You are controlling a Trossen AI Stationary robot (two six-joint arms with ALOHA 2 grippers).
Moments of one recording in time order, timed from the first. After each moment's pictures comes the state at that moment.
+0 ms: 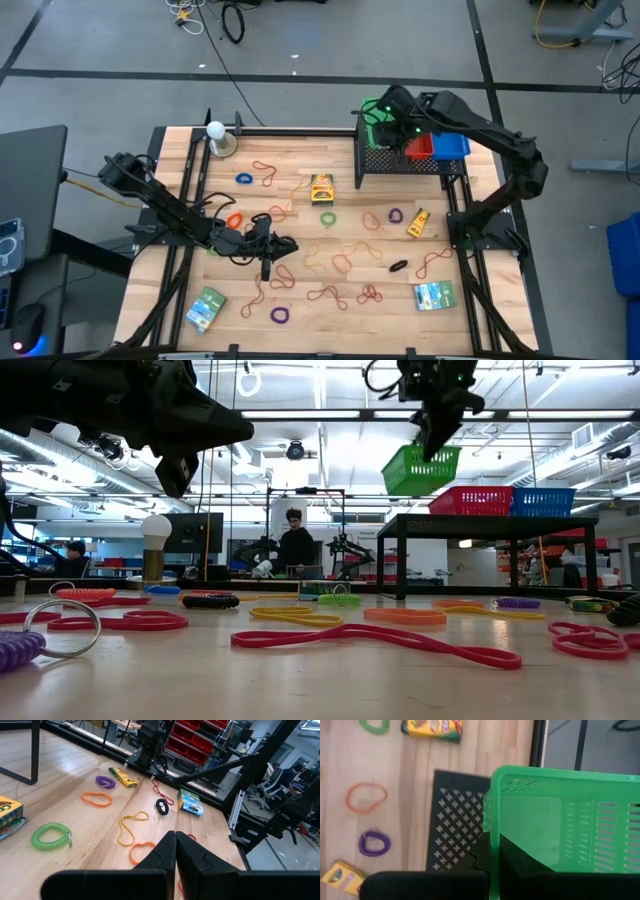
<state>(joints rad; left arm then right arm) -0.49 1.45 0.40 0.89 -0.54 -0.51 -0.51 1.54 1.65 -1.27 0.06 -0.67</state>
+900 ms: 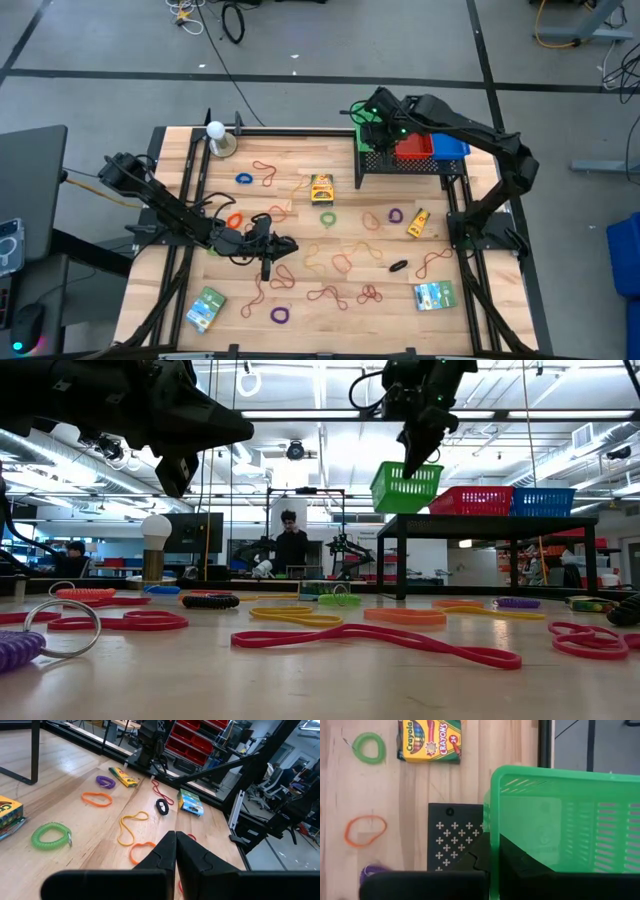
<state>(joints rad) -0.49 1.45 0.40 0.89 -0.55 -0.51 -0.52 1.62 1.61 -1.13 0.00 -0.58</state>
